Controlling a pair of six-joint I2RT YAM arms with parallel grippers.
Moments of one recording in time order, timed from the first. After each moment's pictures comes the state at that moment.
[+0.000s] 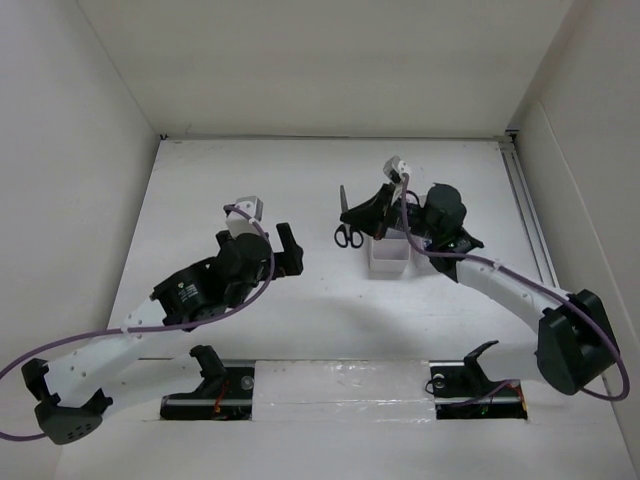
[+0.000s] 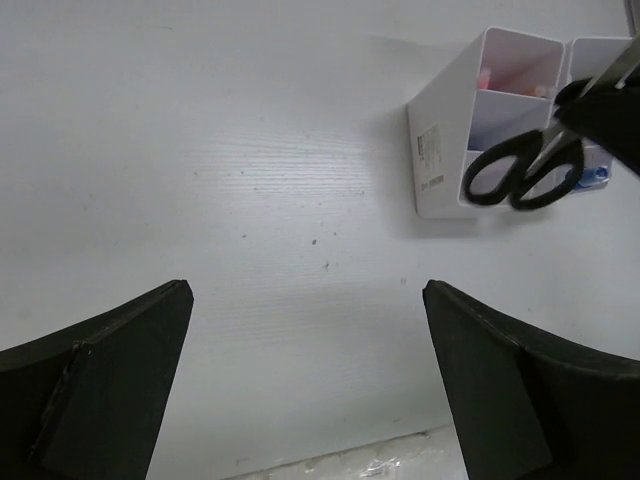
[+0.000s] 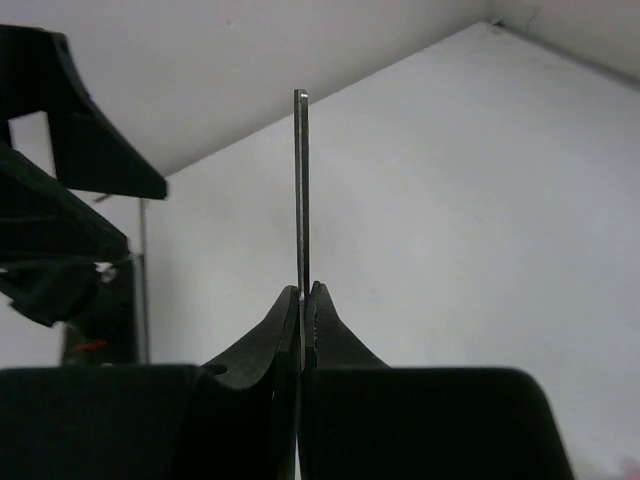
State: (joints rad) left arm -0.97 0.85 0.98 -0.71 -0.55 -0.75; right arm 0.54 1.31 0.82 0.53 -0.65 0.35
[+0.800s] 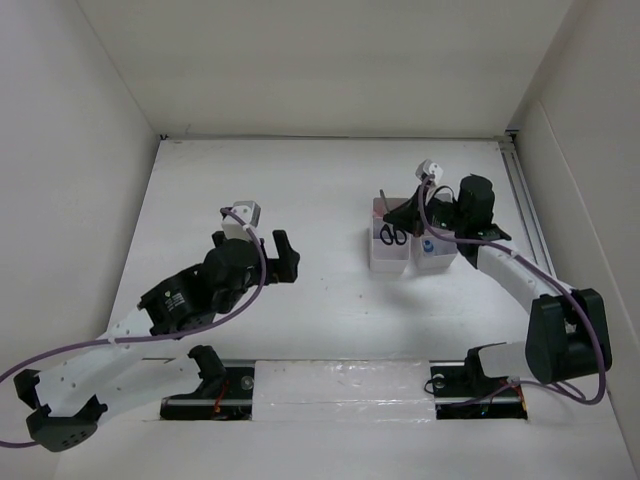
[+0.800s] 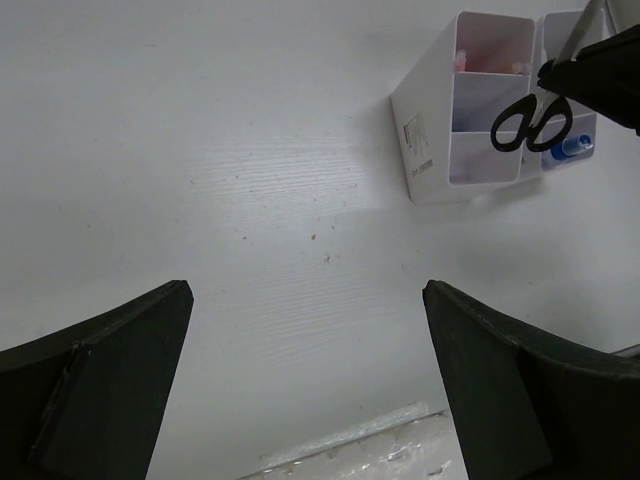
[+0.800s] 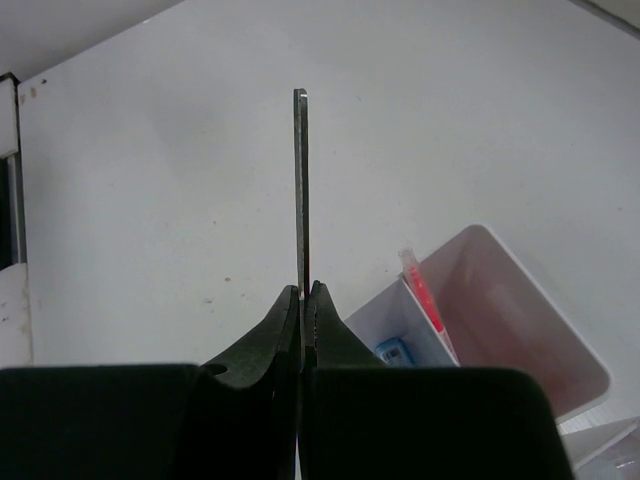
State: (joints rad) left arm -0.97 0.77 0.96 -0.72 -0.52 -0.65; right arm 0.17 1.34 0.79 0.29 -0.95 -0.03
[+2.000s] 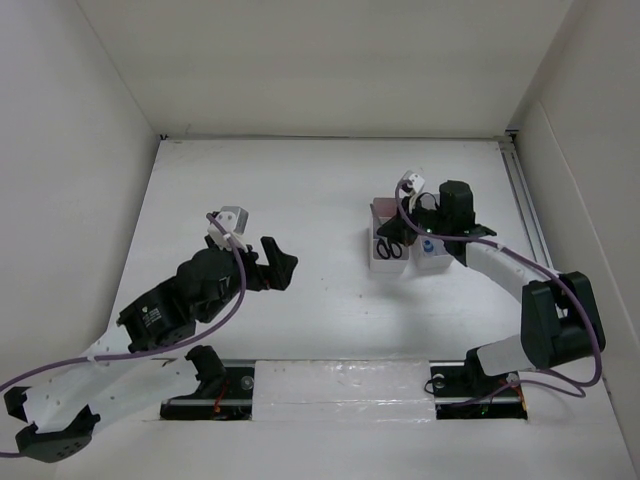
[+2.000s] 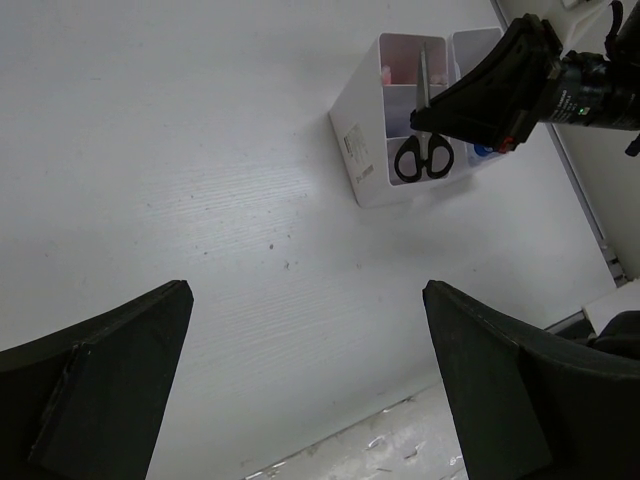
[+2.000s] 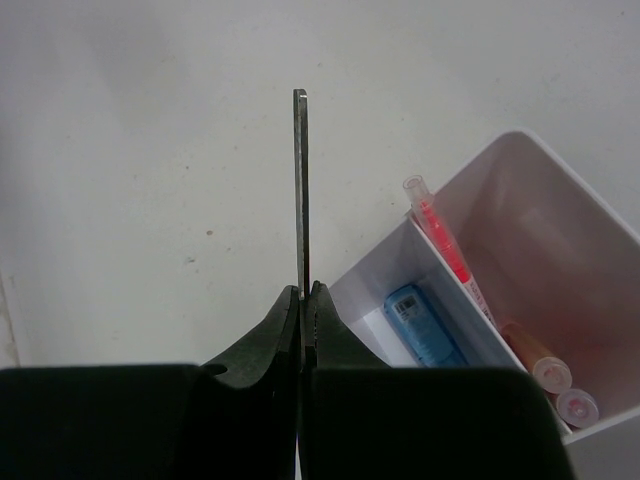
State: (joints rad) left arm -0.97 0.65 0.92 -0.66 -0.42 -0.59; right arm 0.24 1.43 0.81 0.14 -0.81 -0.10
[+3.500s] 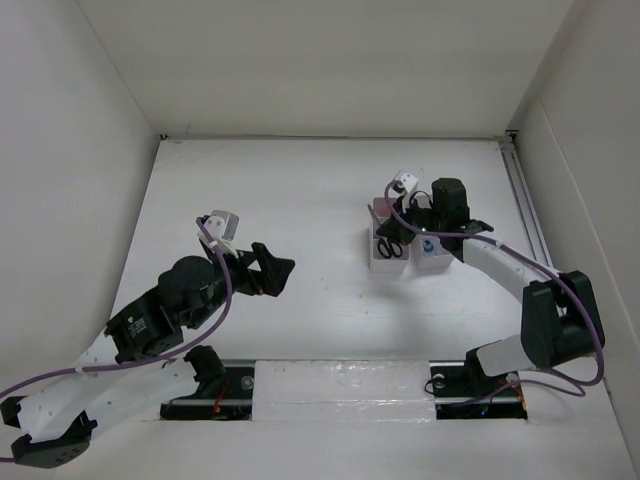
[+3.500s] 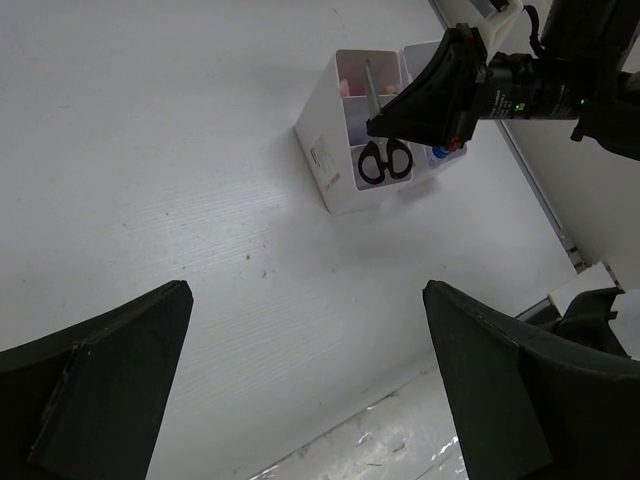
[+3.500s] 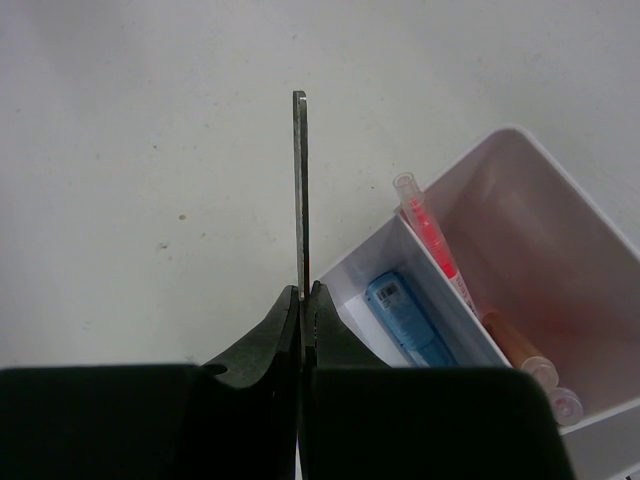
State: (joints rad) left arm -0.97 0.57 0.91 -0.63 -0.36 -0.55; right arm 0.29 1.43 0.86 0.00 -0.70 -0.18
